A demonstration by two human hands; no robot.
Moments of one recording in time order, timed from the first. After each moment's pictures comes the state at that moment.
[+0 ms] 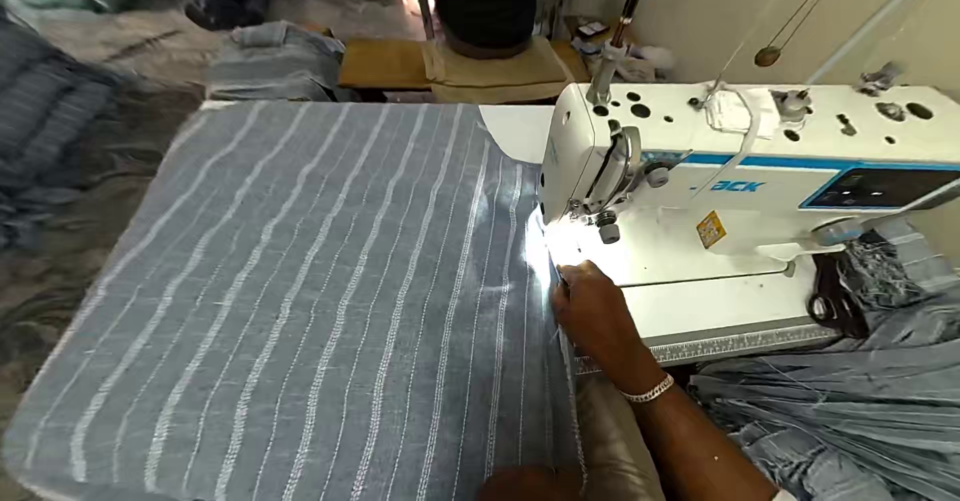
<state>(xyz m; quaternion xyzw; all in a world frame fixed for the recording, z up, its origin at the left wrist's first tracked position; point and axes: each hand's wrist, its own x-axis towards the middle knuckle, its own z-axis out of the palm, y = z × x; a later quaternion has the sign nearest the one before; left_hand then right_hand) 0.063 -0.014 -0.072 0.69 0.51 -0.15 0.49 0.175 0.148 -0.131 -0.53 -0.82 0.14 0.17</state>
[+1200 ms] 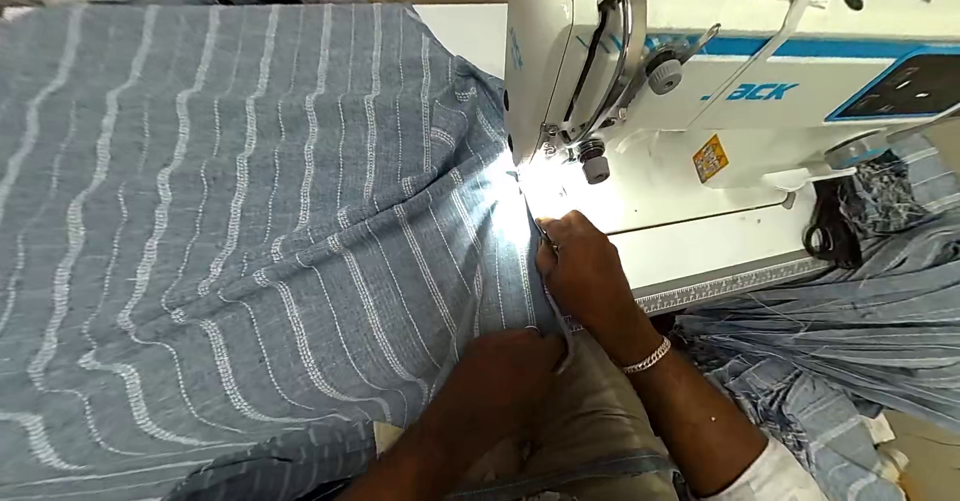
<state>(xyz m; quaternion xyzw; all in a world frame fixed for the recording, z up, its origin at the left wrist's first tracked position) 0.044 0.065 -0.119 0.79 0.51 -0.10 0.31 0.168 0.165 -0.138 -0.57 -0.79 0.17 0.13</state>
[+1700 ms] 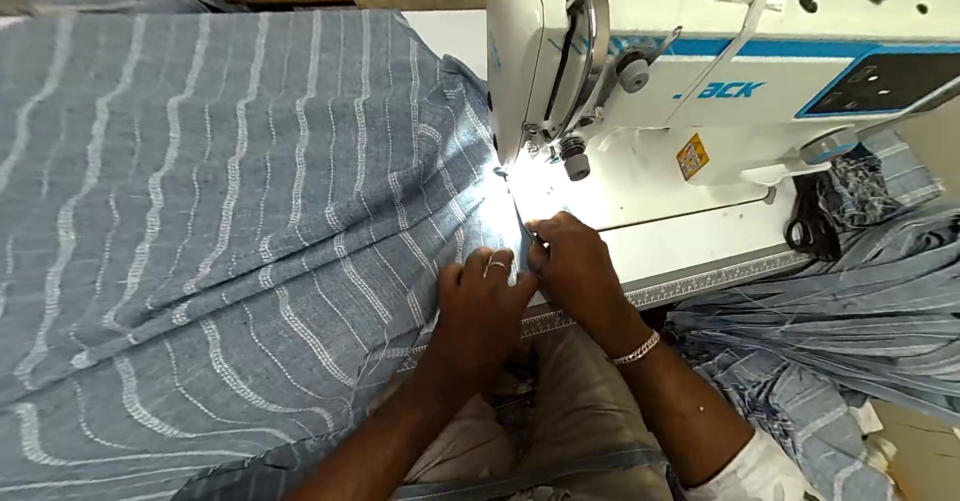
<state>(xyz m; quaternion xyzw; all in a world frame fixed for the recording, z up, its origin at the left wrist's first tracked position) 0.032 0.090 -0.152 0.80 0.59 0.11 0.04 0.173 0.164 -0.136 -0.57 -0.78 0.19 0.16</state>
